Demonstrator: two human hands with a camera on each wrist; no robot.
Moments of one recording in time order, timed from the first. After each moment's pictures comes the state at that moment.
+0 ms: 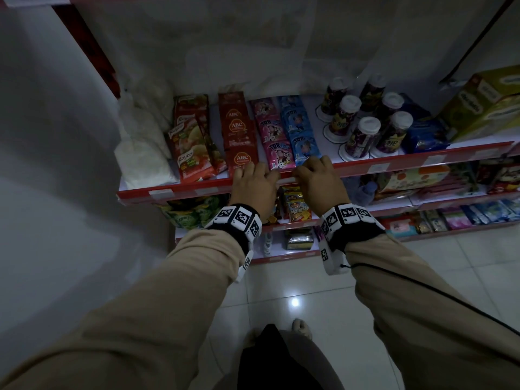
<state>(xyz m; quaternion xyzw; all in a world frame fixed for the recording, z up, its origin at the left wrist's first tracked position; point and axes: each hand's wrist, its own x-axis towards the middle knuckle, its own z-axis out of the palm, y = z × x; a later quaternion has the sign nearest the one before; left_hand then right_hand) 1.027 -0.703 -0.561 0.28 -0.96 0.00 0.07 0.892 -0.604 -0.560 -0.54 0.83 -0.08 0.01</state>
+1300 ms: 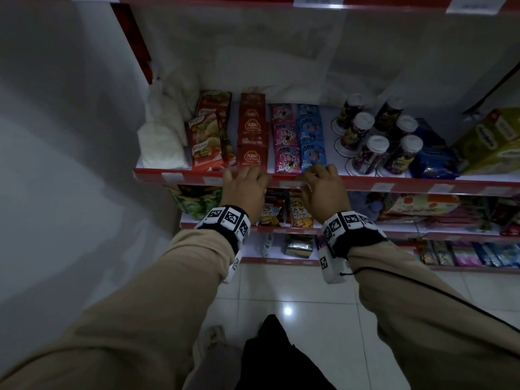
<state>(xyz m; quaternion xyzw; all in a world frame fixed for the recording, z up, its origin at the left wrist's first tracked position) 1.049 -0.693 -0.553 0.34 -0.94 0.01 0.06 0.886 -0.592 -0.546 -0.59 0.79 -0.14 0.00</state>
